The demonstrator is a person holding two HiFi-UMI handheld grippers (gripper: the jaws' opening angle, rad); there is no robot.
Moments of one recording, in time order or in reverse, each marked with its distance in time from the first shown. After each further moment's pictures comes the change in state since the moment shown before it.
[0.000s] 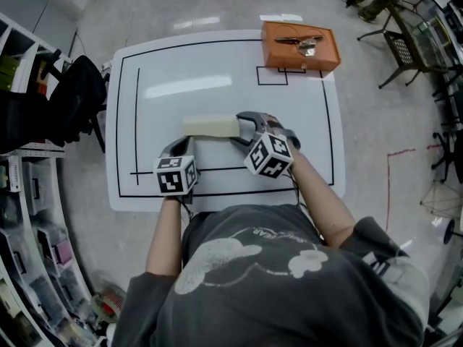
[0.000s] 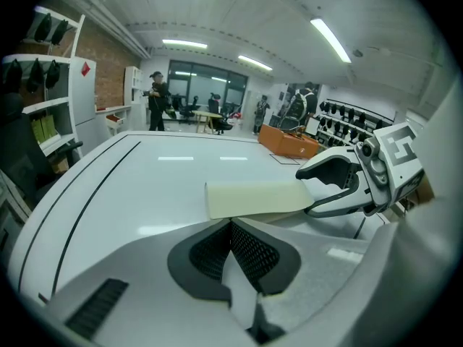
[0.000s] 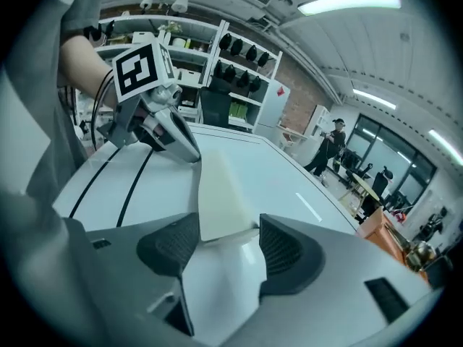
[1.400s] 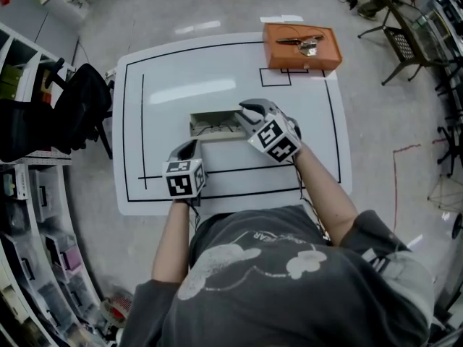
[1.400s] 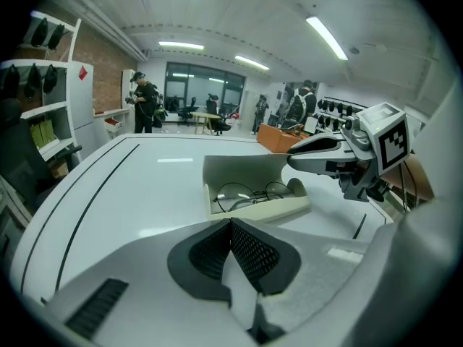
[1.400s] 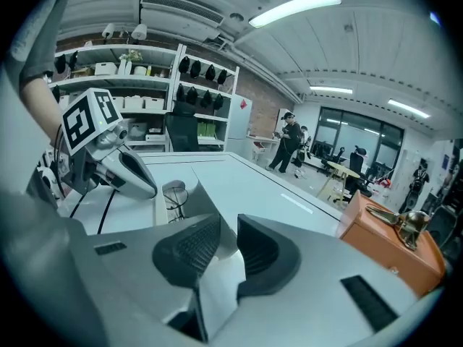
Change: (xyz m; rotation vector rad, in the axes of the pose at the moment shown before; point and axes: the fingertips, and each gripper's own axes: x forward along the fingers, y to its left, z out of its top) left arm -0.001 0.000 0.000 0.026 -0.006 0.003; right arm -0.004 -0.060 0.026 0.256 -0.144 -0.127
